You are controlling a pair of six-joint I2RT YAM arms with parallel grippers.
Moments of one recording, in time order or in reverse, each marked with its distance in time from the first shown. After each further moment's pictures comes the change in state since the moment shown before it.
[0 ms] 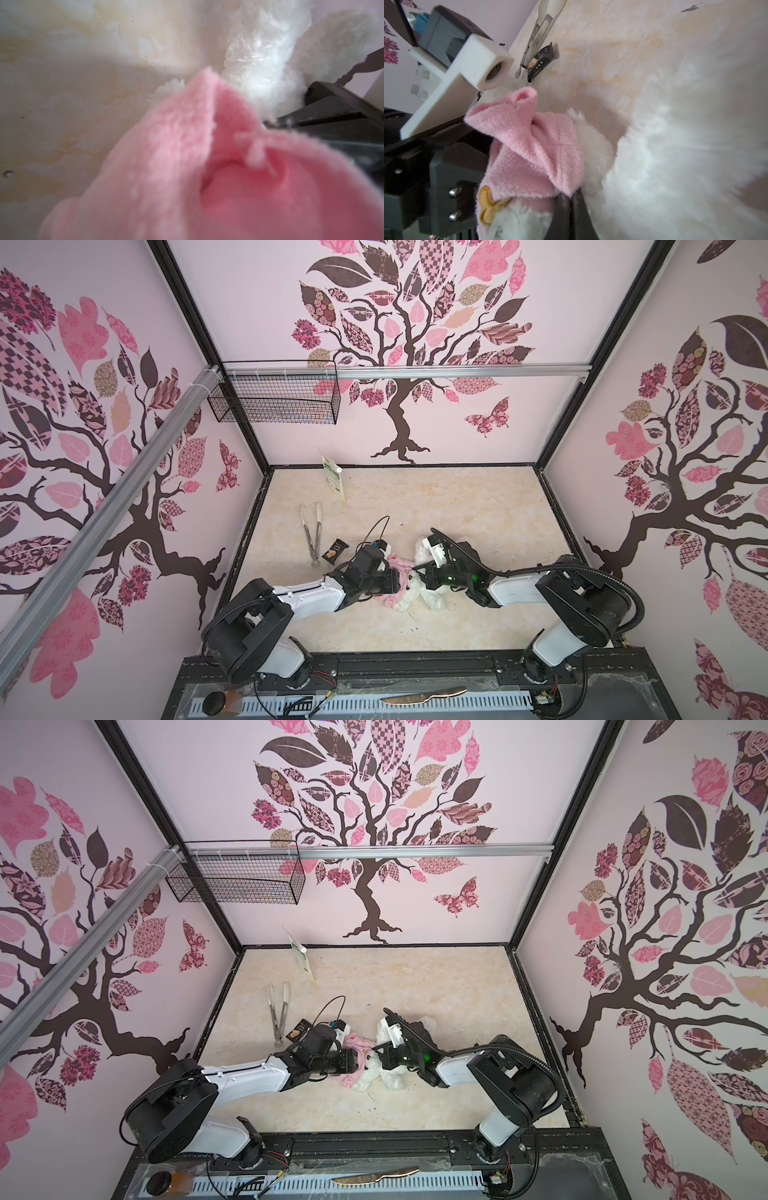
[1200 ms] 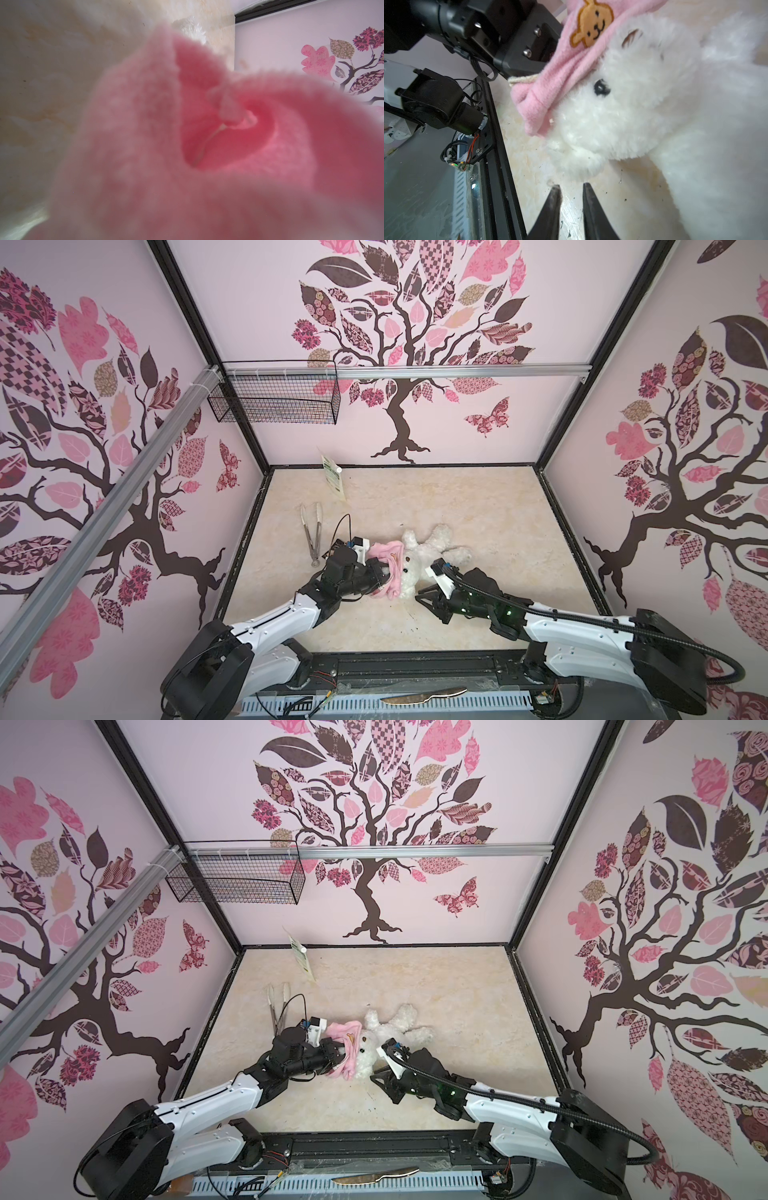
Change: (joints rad) left arm 0.104 -0.294 -0.135 0.137 0.136 -0.435; right arm 0.261 -0.489 -0.149 -0.273 0.179 -0.150
